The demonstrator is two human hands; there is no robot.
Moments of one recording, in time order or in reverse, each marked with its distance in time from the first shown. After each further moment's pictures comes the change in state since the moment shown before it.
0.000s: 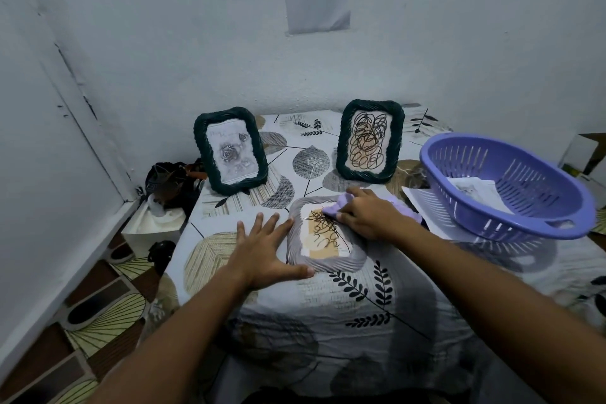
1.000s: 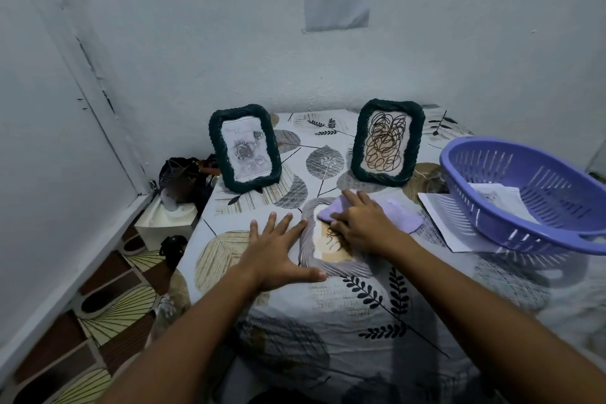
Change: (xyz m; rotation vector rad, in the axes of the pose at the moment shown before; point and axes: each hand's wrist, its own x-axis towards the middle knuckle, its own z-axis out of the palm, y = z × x) left_hand -0.001 -0.002 -0.001 -0.015 -0.028 0.015; right_hand 0.013 -0.030 0.020 -0.010 0.032 -0.017
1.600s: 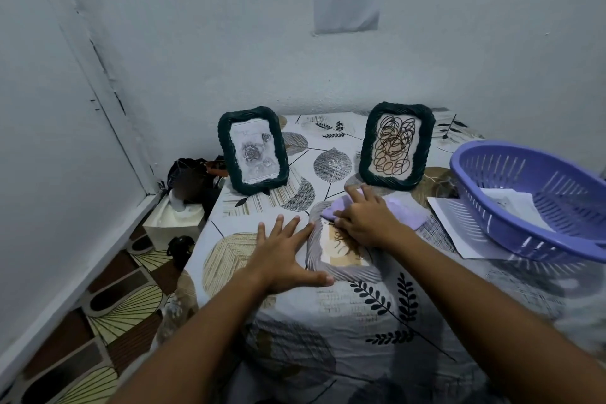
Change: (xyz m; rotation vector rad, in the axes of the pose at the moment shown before) left_hand -0.001 0.002 0.000 -0.006 0.005 -0.015; right_hand 0.020 0.002 -0.003 -0.036 -0.022 -0.020
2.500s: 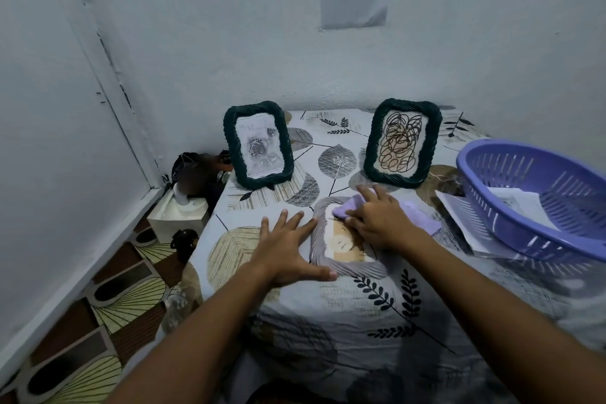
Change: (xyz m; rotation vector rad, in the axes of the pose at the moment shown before) left_hand -0.002 0.003 -0.004 -0.064 0.015 -0.021; right_hand -0.013 0.006 0.001 -0.032 0.029 0.011
